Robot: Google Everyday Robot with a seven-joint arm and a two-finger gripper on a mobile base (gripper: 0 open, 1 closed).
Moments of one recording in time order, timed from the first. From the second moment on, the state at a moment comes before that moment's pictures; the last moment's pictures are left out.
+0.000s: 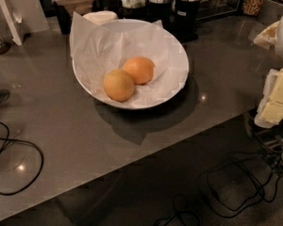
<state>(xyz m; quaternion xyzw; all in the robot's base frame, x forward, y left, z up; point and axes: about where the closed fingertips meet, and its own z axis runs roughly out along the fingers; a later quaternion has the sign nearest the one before) 0.438 -0.217 0.976 -0.60 0.78 -0.03 0.16</state>
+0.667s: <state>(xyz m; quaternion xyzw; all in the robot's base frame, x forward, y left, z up) 0.440 -0.212 0.977 -0.61 0.77 -0.03 0.17</state>
